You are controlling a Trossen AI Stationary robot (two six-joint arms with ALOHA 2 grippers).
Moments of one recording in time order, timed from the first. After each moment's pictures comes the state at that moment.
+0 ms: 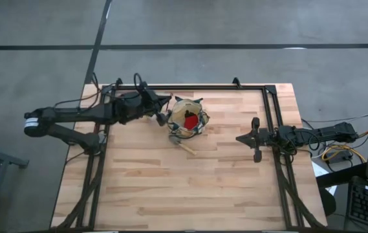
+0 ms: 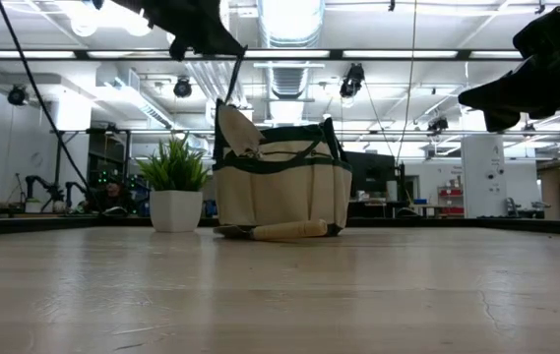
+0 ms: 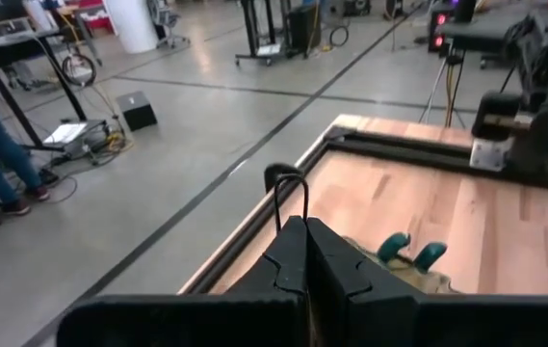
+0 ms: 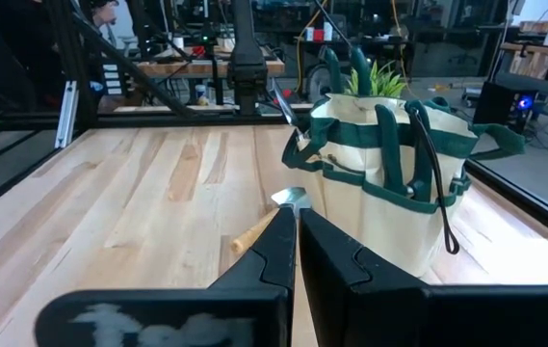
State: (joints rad) left arm 0.17 1.13 0.92 0.02 -0.40 0.03; right arm 0.14 0.16 0.04 0.03 0.20 0.05
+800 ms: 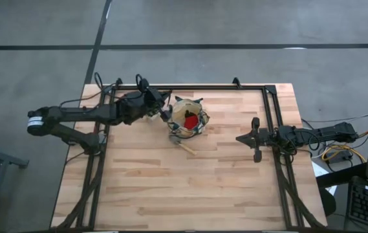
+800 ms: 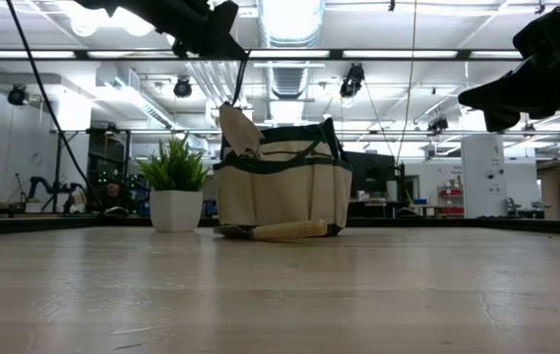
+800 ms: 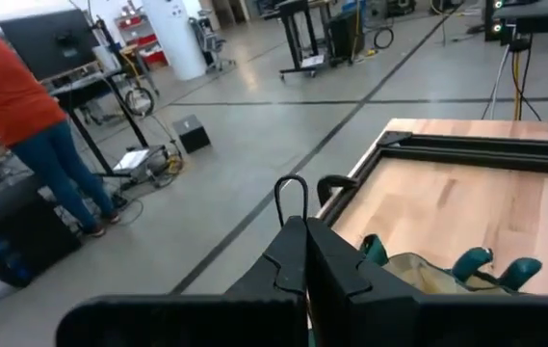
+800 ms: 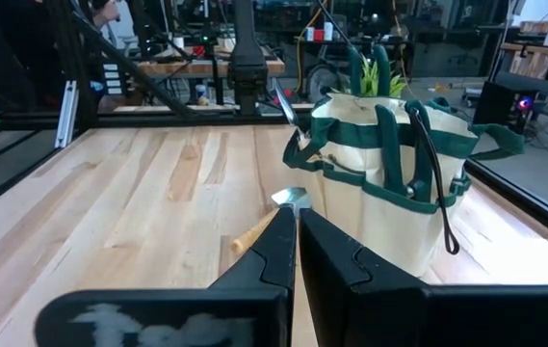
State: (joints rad) left arm 0.18 1.19 0.91 0.15 -0.51 0.18; right arm 0.14 0.16 0.04 0.03 0.20 0.05
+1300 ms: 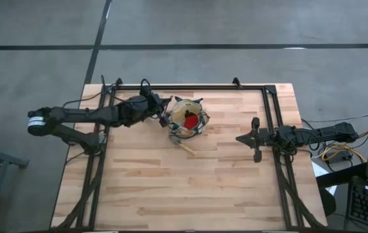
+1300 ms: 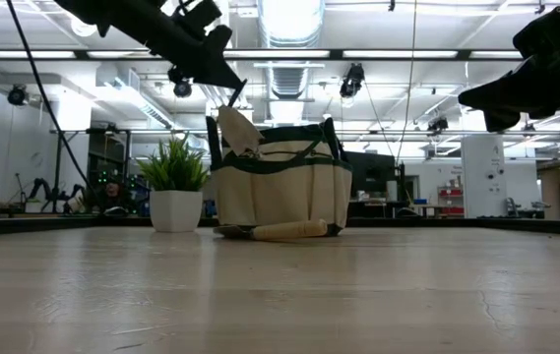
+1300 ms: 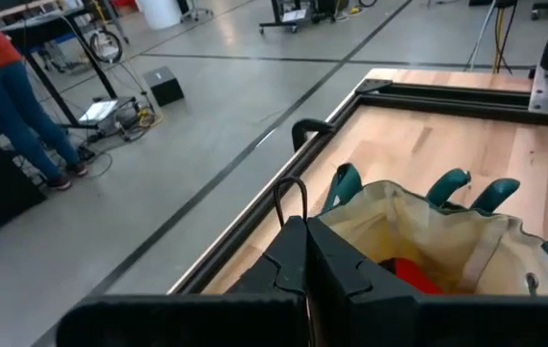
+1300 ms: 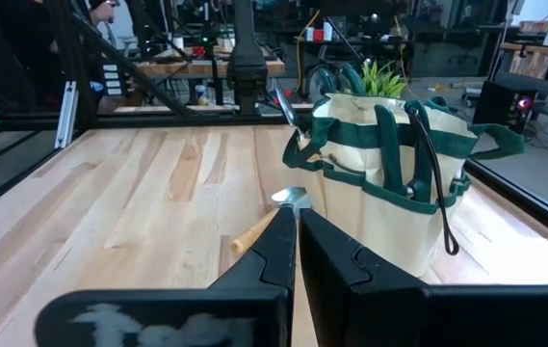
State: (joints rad) left arm 0.19 1.19 0.83 0.10 -0.46 0.06; right arm 0.14 0.16 0.04 0.03 0.20 0.05
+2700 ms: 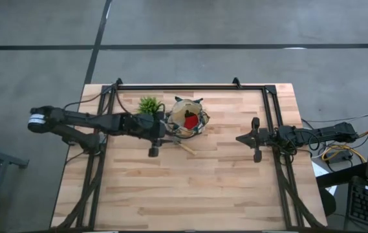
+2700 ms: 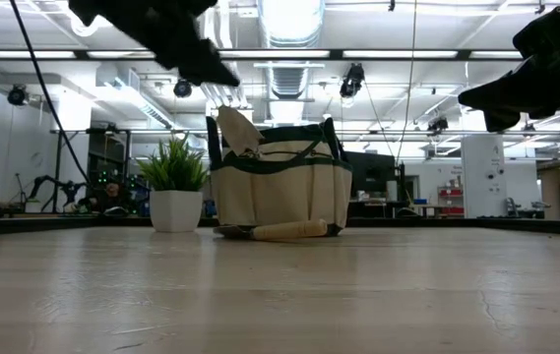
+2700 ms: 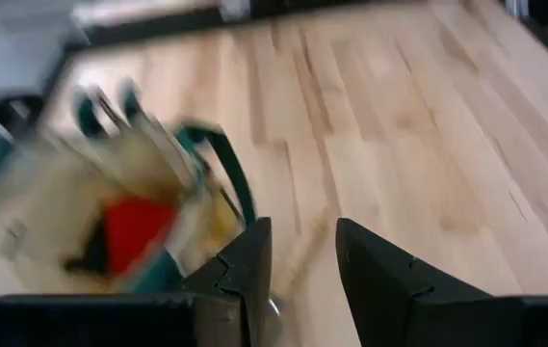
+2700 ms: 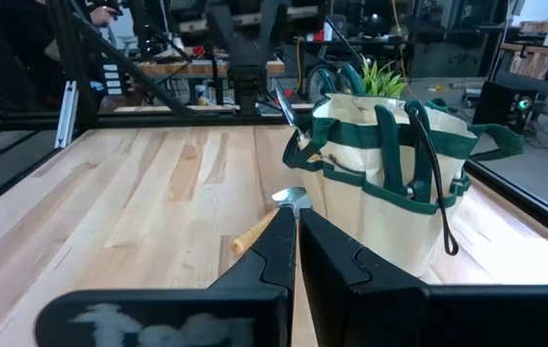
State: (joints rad) left arm 0.01 1.20 0.86 -0.18 0.01 0.16; right arm 0.14 0.16 0.04 0.03 0.20 0.05
